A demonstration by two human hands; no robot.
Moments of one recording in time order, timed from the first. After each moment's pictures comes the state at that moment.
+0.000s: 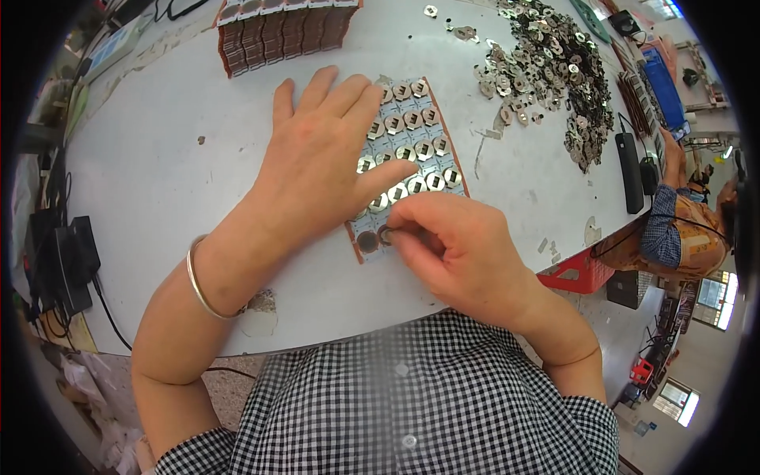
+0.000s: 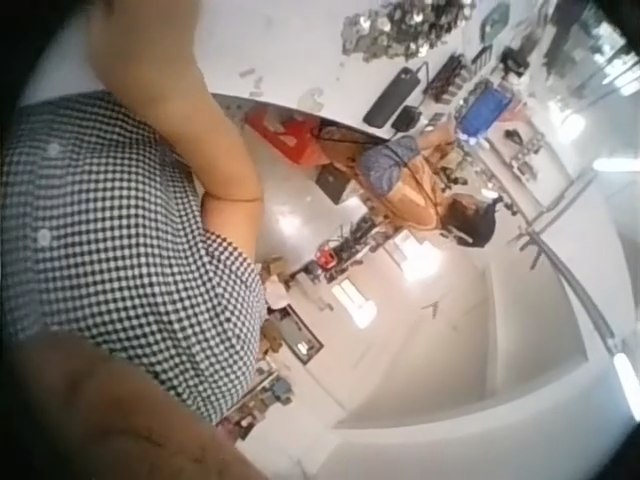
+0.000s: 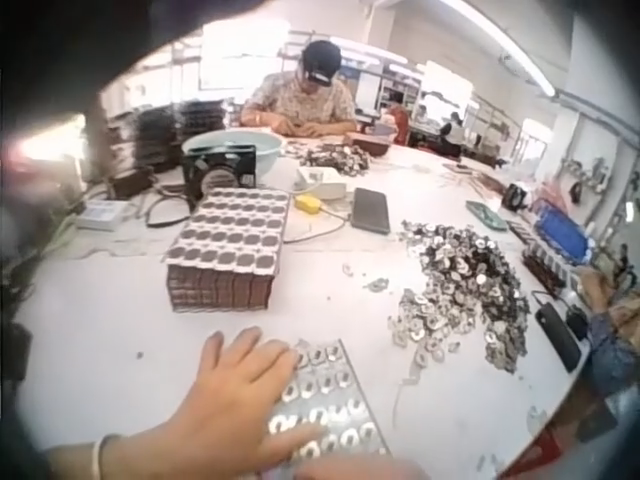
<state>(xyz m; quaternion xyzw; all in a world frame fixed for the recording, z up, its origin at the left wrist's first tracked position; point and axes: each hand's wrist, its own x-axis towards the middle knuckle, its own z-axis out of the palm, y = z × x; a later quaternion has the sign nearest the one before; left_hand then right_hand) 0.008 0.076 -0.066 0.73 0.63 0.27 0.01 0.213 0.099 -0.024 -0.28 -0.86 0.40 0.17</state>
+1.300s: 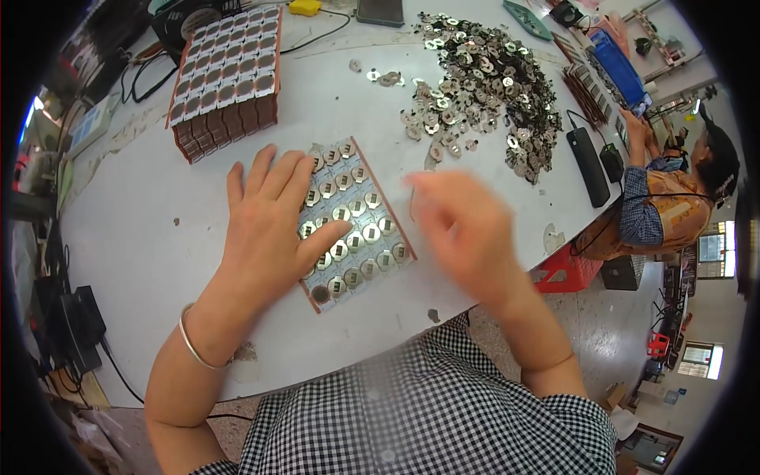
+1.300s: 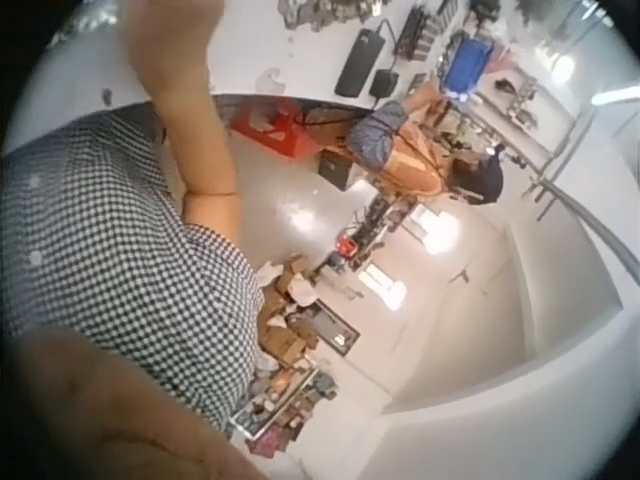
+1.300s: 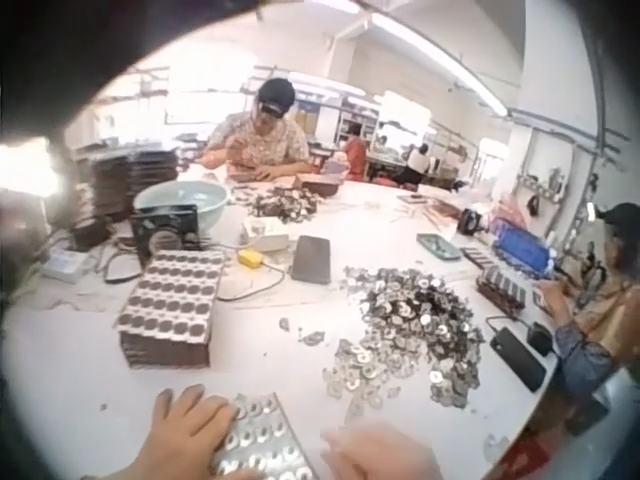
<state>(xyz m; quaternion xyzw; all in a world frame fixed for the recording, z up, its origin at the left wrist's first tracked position) 0.011 0.070 -0.062 0.72 0.65 0.24 0.02 0.249 0.149 -0.031 -0.31 -0.86 0.18 0.35</state>
